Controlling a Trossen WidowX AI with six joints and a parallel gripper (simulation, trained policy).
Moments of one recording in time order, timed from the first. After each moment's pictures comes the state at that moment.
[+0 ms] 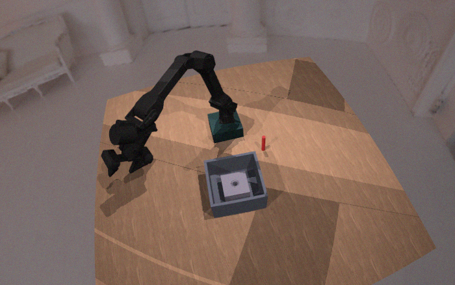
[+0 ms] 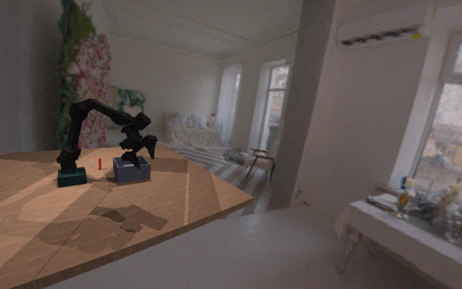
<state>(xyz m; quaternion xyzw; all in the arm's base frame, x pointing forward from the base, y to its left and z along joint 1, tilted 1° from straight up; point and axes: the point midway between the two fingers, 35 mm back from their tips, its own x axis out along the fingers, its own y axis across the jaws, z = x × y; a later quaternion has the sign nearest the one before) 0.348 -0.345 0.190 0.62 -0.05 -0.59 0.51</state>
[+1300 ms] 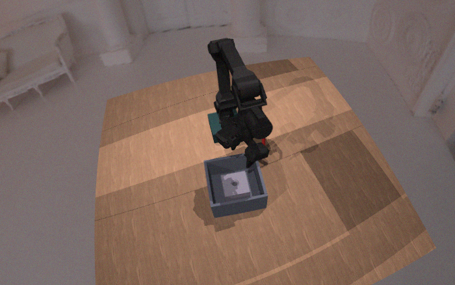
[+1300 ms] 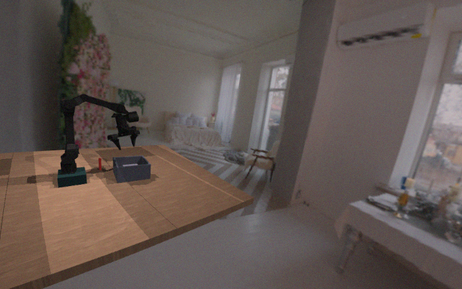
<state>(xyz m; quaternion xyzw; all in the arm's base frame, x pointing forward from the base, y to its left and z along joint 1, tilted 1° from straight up) 0.302 0.041 0.158 0.36 0.49 -0.38 0.69</state>
